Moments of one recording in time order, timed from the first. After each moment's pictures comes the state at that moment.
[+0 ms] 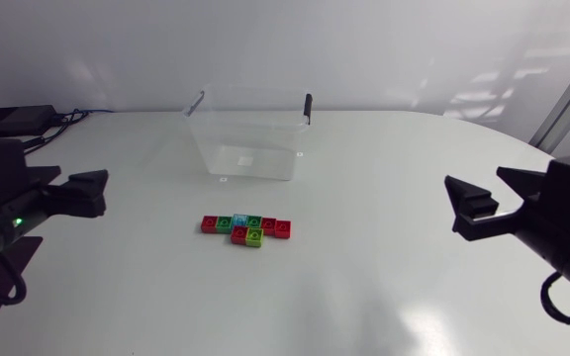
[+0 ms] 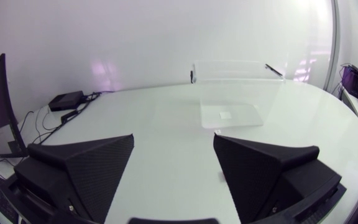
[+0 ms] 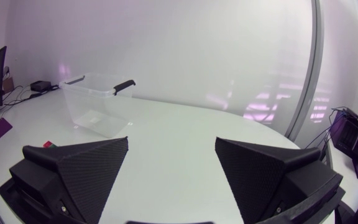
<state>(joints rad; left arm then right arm) -0.07 0.81 0.54 -0.13 -0.06 0.08 0.13 0.64 0.40 -0.02 0.00 -0.07</state>
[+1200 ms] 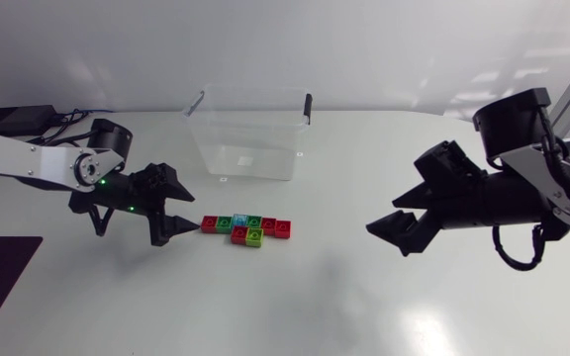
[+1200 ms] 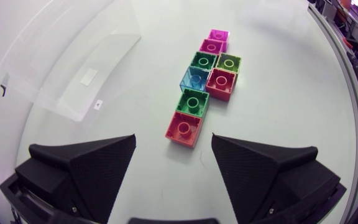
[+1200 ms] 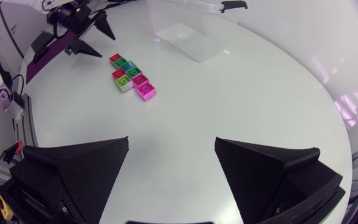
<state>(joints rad) -0.05 1.83 0.98 -0.28 0.54 1.16 0.24 1.23 0.77 -0.45 -0.37 -0.38</state>
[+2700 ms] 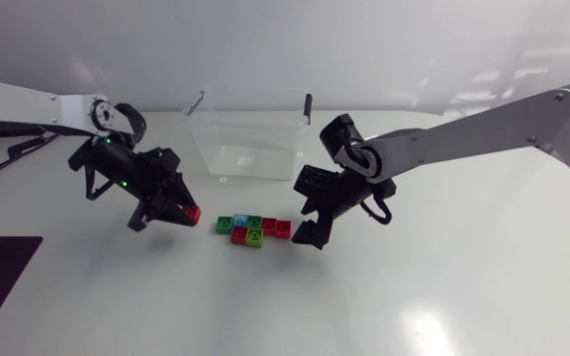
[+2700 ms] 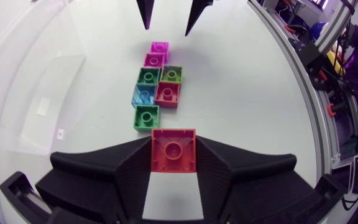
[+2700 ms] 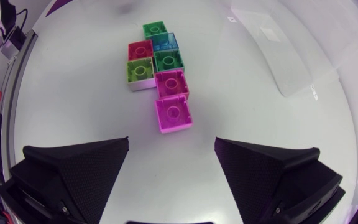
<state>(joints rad) -0.05 1.97 1.37 -0.98 0.64 1.56 0.47 2.00 1.23 -0.40 -0.38 -0.70</state>
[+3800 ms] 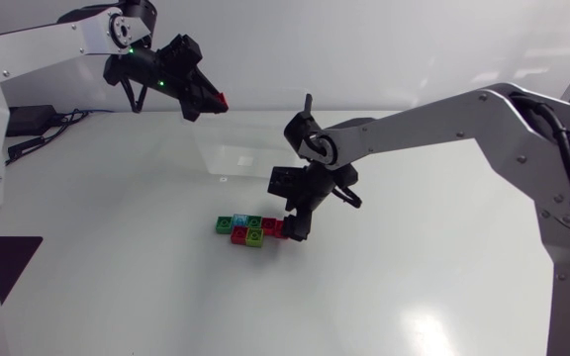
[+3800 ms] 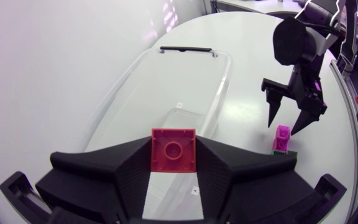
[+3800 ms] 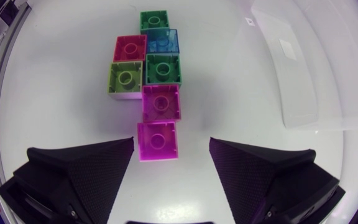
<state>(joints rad) -0.10 2.25 2.12 -0.78 0.64 1.02 0.55 2.17 1.49 -0.57 -0.23 -0.82</state>
